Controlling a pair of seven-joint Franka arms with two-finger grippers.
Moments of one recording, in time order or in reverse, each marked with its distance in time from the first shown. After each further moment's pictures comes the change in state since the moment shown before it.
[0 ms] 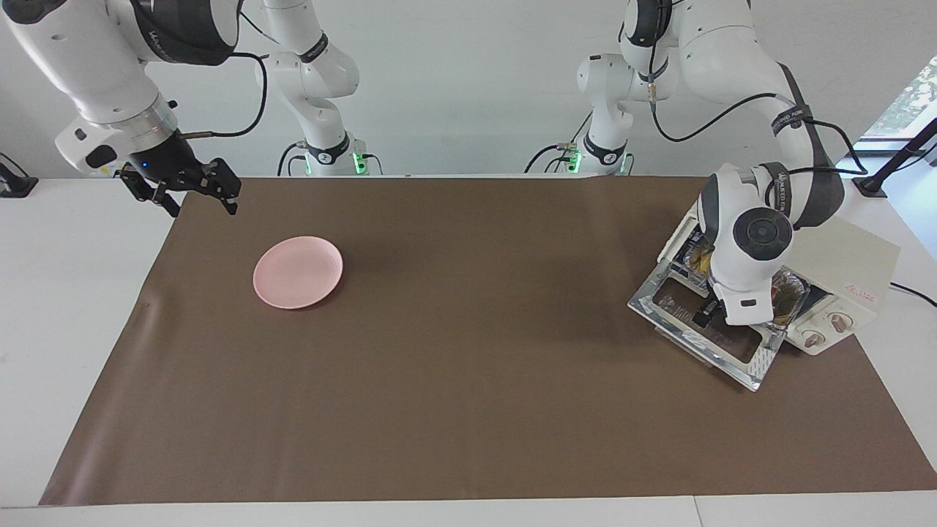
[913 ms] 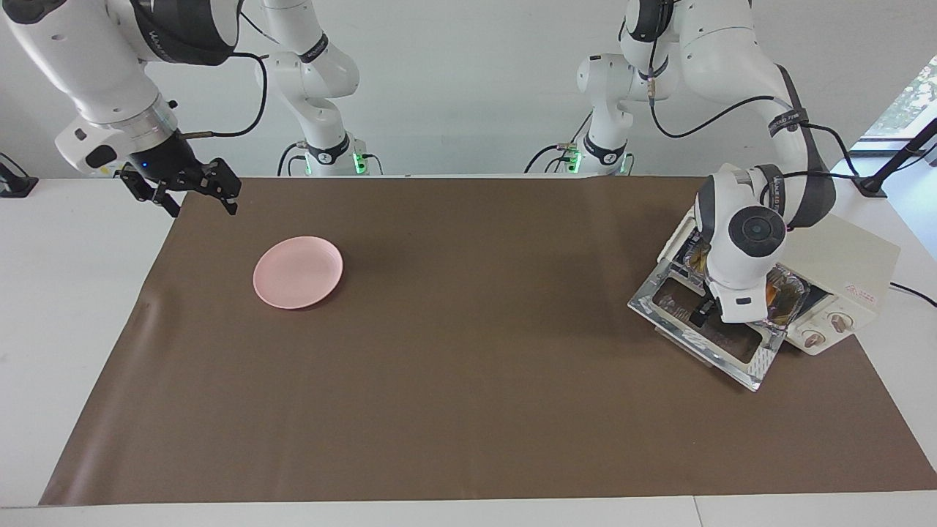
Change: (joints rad) left arm 0.007 -0.026 0.001 -0.077 0.000 0.075 0.000; right arm 0.000 0.000 0.000 0.000 0.000 0.000 0.000
